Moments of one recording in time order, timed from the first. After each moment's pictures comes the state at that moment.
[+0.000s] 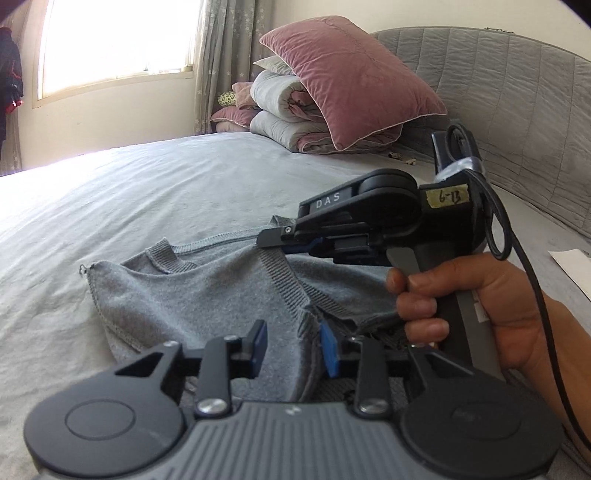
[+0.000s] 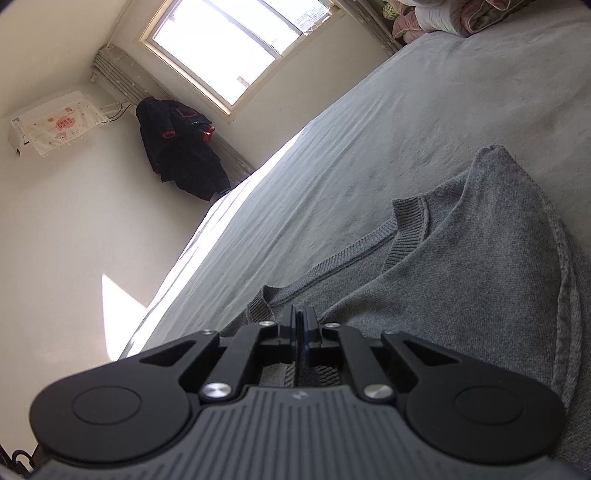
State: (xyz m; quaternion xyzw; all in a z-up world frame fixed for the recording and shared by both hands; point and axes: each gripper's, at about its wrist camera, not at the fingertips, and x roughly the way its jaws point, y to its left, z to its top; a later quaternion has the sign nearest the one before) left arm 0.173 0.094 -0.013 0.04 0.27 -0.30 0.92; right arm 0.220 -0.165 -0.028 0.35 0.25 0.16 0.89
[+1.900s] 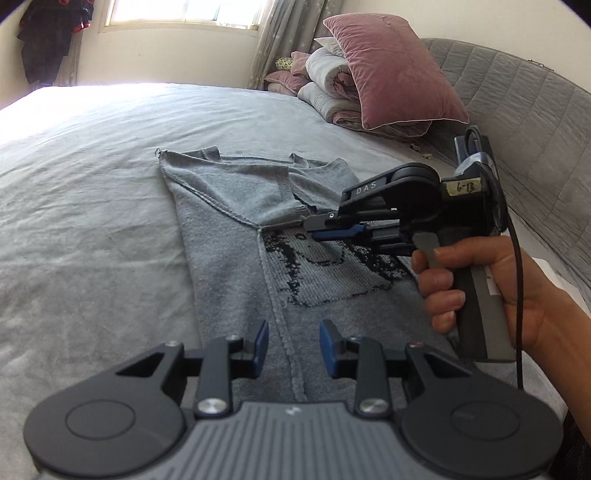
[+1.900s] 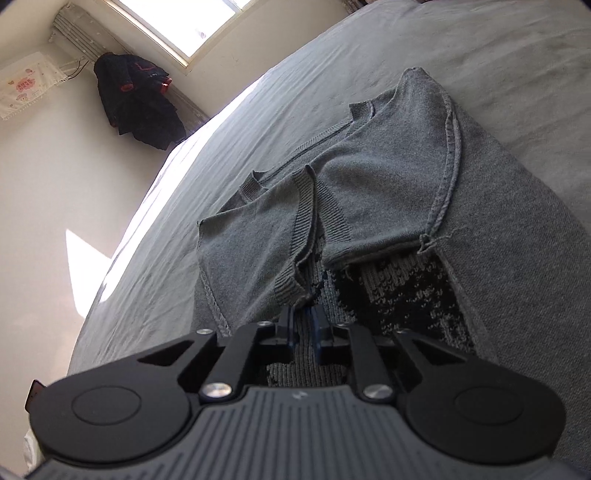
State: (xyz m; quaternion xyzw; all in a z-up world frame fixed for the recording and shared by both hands) left arm 0.007 0.144 -0.010 -0.03 0.36 -0.25 0.90; right arm 0.127 -0.132 -0.018 0.34 0.37 0.12 0.86
